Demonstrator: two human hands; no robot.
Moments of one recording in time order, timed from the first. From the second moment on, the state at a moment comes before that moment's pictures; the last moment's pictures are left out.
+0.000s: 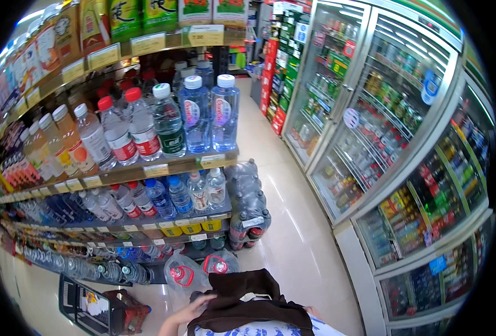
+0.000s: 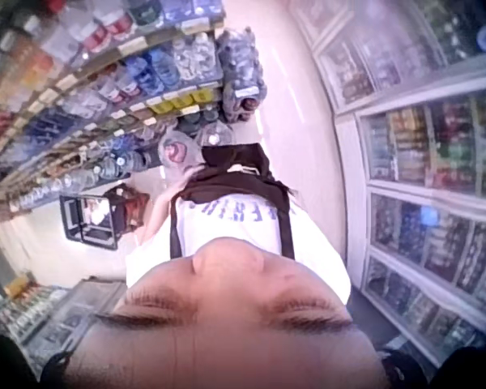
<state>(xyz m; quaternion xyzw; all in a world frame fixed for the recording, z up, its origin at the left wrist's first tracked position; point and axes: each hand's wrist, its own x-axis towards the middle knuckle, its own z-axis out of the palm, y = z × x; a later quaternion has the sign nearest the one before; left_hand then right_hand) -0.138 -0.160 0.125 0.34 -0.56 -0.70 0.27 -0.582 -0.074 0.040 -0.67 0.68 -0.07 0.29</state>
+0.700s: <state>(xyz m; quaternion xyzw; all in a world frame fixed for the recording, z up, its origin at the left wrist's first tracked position) -0.145 -0.141 0.068 0.62 -0.50 -0.59 0.16 -0.564 -0.149 0.098 -0.64 0.69 0.12 0.33</state>
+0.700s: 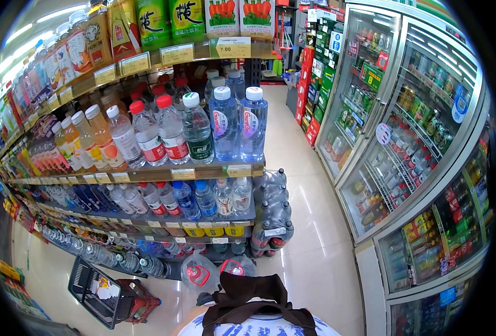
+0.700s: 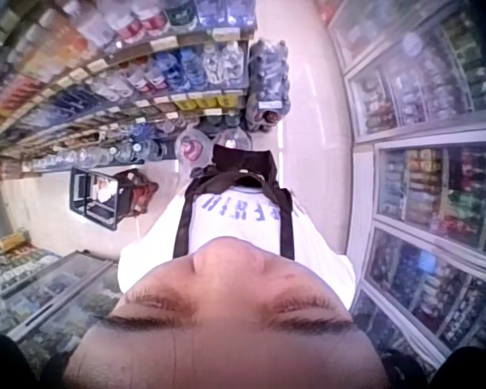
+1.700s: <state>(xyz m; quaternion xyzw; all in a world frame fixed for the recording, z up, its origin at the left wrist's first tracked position) -0.097 -0.054 0.110 0.51 -0.19 -0.73 0.42 -0.490 -0.244 0.246 -0.66 0.54 0.24 0.46</state>
